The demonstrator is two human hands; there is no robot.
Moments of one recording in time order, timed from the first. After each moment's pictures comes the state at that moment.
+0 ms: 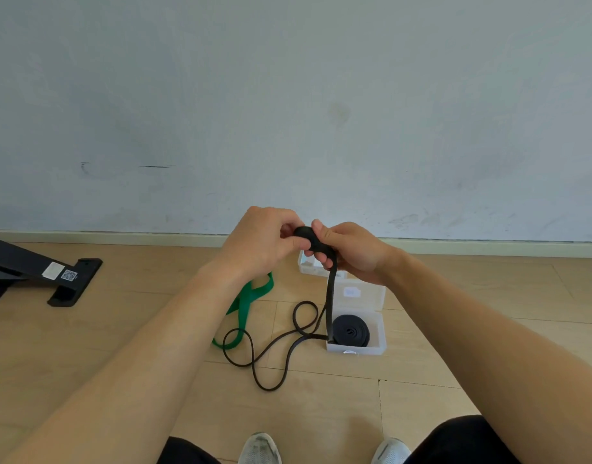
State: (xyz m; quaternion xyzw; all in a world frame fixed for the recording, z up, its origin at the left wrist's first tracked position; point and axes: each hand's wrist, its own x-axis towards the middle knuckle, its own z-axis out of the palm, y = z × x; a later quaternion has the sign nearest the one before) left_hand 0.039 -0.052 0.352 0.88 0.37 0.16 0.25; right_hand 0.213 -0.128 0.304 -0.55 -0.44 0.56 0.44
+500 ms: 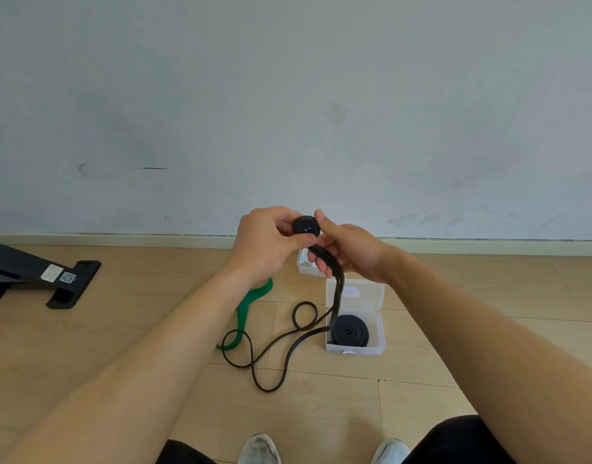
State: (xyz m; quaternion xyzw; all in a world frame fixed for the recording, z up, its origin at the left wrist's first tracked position) left_hand 0.048 -0.062 0.341 0.78 0.39 0.27 0.40; right_hand 0.218 -0.130 0.314 -0.59 -0.45 0.56 0.37
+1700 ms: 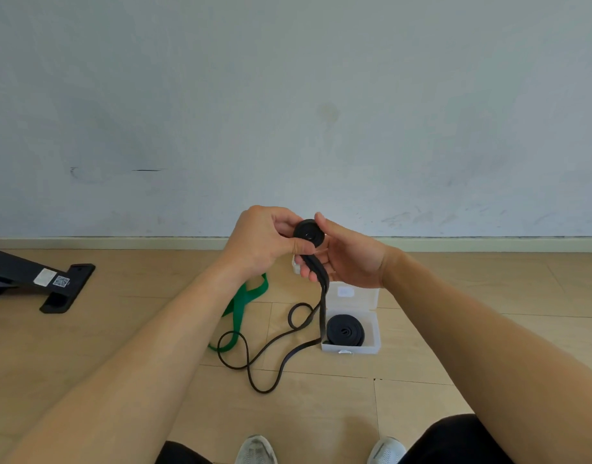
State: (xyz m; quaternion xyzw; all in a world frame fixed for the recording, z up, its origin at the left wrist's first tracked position) left_hand 0.051 -0.060 0.352 0.79 0.35 0.21 0.45; right_hand 0.227 -0.134 0.302 -0.45 -0.42 0.69 0.39
